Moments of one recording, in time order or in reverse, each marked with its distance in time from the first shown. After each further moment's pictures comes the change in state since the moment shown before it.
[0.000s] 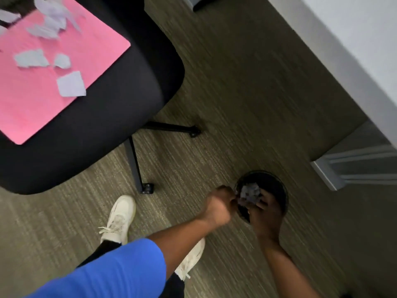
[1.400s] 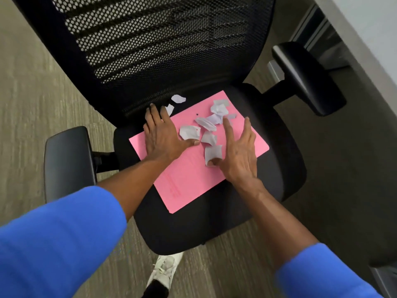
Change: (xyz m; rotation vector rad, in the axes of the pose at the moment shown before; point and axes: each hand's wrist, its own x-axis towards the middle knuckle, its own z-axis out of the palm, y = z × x) left_hand 0.014 -0.201 -0.537 0.279 0.768 -0.528; right_hand -0.115 -0.484 0.288 -0.676 -0.236 -1.022
